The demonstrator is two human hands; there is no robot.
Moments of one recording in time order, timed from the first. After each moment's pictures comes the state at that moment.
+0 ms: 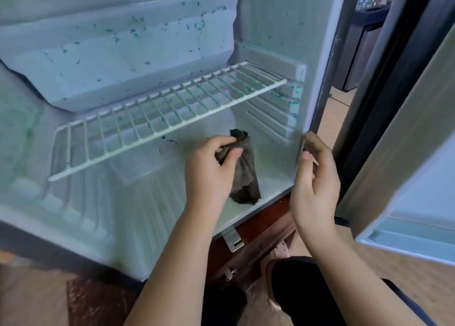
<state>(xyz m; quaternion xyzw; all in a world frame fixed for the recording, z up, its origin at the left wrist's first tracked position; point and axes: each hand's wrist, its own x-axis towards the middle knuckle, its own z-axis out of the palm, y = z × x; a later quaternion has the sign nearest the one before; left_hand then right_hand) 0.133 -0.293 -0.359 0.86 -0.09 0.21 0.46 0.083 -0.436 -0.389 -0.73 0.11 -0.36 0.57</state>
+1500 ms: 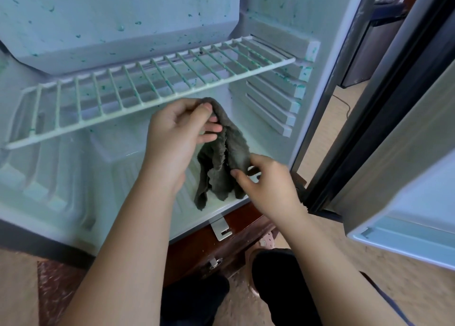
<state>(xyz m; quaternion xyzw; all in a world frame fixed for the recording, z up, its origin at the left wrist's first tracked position) 0.139 -0.273 -0.329 0.69 -0.03 0.08 0.72 0.102 -0.420 -0.404 -0.92 0.00 -0.10 0.39</state>
